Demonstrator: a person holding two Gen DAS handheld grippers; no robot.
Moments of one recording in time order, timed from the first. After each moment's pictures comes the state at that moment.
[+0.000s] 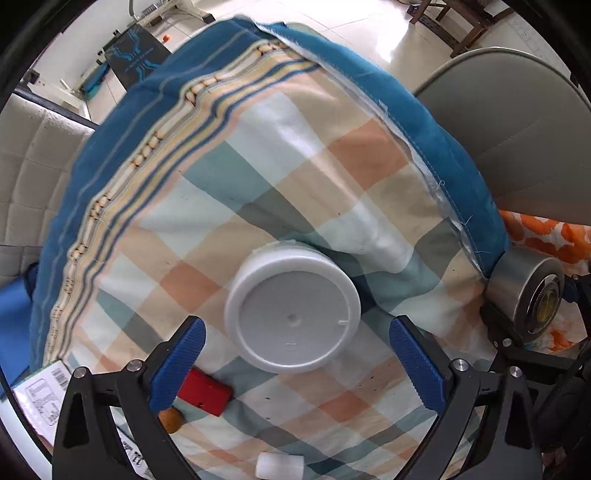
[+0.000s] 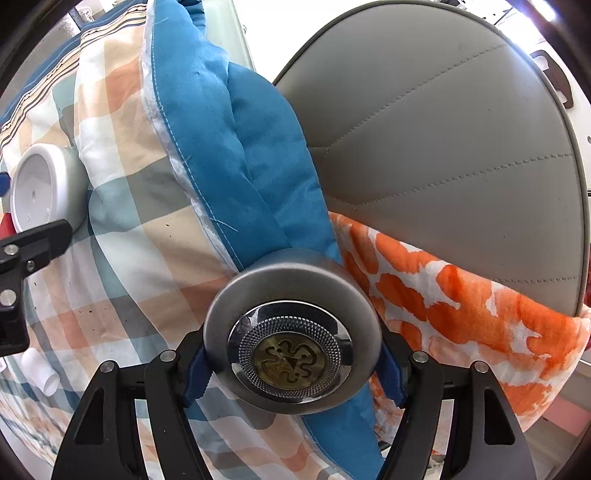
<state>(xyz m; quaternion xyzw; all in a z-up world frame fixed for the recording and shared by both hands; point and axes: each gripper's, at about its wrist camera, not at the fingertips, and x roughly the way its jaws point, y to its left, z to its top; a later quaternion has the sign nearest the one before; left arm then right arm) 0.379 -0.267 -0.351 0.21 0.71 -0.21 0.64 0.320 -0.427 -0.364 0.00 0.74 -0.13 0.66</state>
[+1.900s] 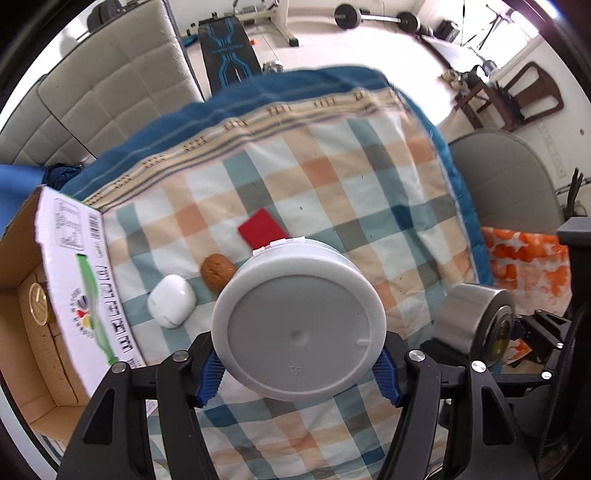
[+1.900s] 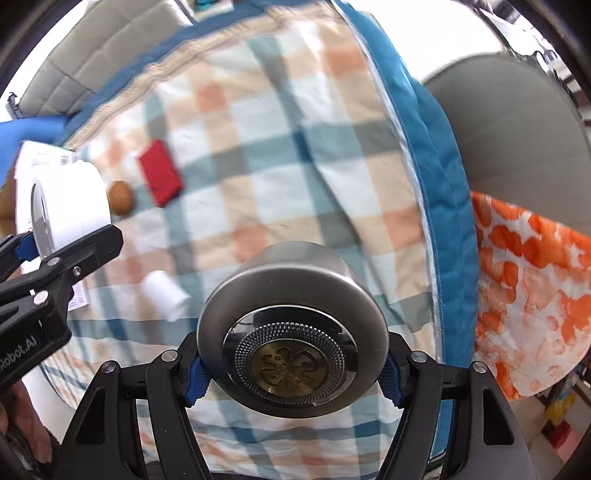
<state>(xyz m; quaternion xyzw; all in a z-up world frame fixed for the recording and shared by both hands) 0.291 -0.115 -0.260 0.05 0.66 -0.13 0.74 0.229 -0.284 -0.241 0.05 0.73 0.00 0.68</state>
